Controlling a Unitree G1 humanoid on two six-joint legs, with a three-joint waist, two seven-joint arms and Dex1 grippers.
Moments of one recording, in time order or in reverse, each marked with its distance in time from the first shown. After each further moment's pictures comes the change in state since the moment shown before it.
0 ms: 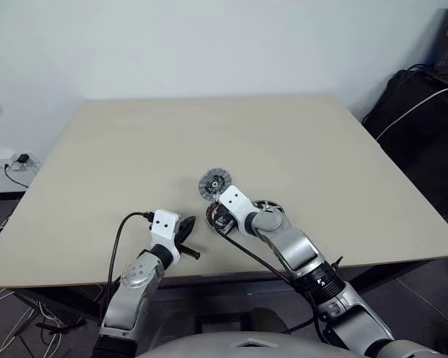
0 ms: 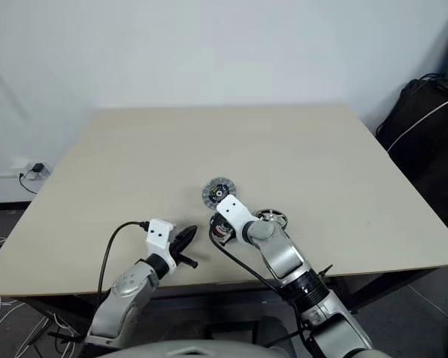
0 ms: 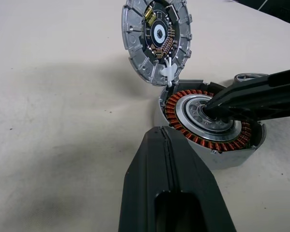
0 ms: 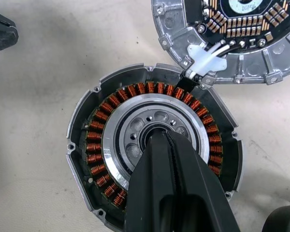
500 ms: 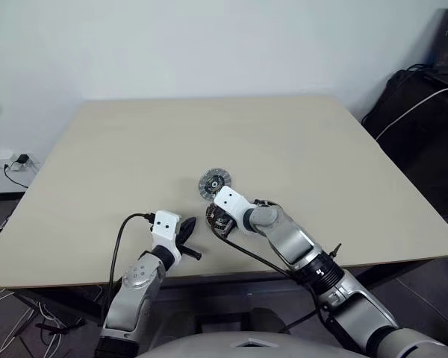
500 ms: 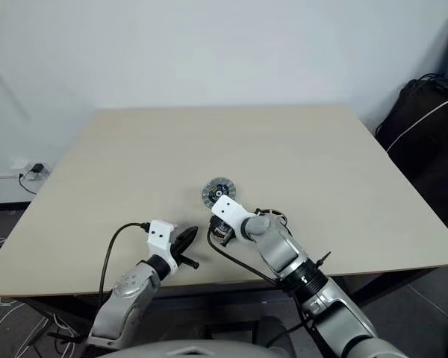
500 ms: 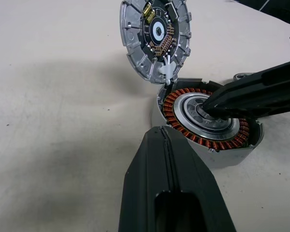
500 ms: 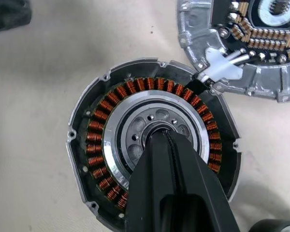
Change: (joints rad) left arm 0.009 -0.013 -0.005 0.000 0.000 0.000 0.014; right arm -0.104 -0.070 0.118 0.030 -0.066 0.023 0.095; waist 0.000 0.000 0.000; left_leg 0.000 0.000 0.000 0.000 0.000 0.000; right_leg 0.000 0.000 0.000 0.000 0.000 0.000
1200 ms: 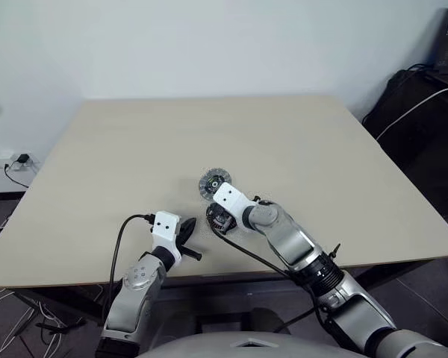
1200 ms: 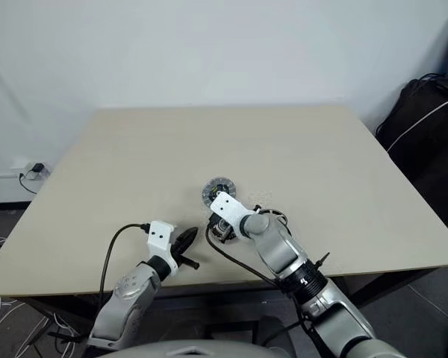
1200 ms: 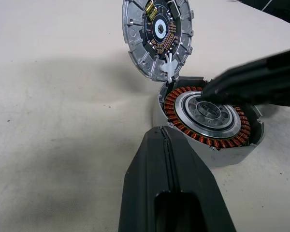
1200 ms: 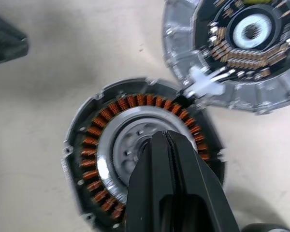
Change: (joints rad) left arm 0.004 -0.002 0.000 0.000 0.000 0.000 0.005; right arm 0.039 0.036 -0.040 -0.040 0.003 0.003 -0.025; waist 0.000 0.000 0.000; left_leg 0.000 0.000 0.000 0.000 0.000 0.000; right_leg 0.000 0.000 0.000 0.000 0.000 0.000
